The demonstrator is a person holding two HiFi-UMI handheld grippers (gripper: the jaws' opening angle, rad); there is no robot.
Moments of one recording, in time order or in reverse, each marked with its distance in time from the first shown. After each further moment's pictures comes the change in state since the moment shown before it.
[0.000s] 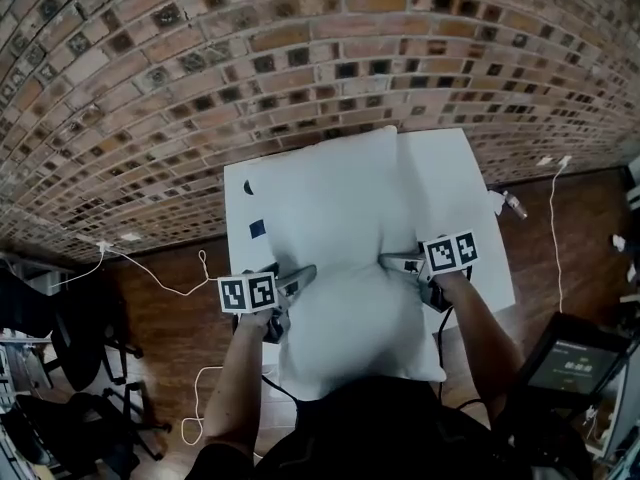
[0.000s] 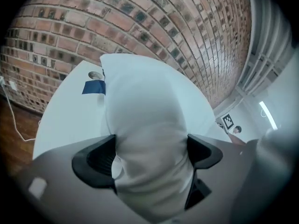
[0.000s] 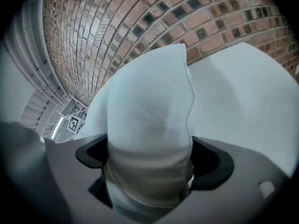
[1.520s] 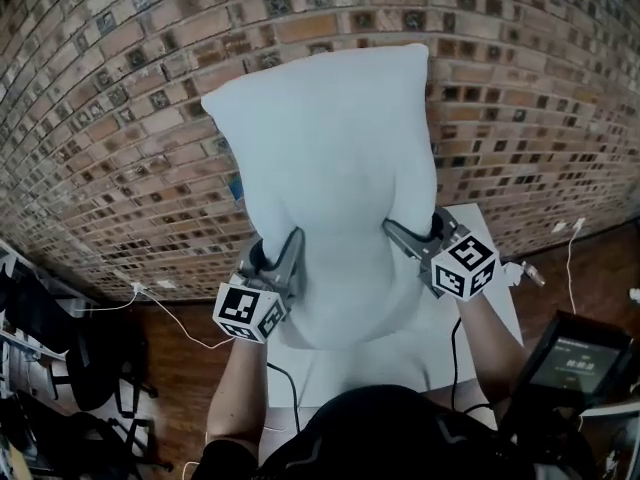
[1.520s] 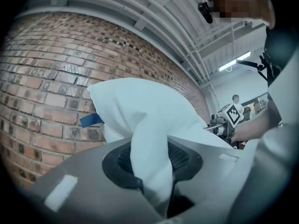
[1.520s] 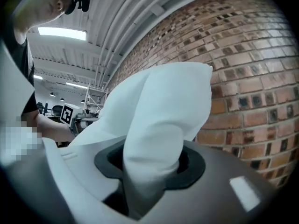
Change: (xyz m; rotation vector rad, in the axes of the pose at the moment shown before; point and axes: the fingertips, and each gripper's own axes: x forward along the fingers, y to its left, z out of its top) left arm -0.183 -0.173 0.227 0.848 -0.879 0.058; right arm -0.112 0.229 0.211 -0.901 -0.703 0.025
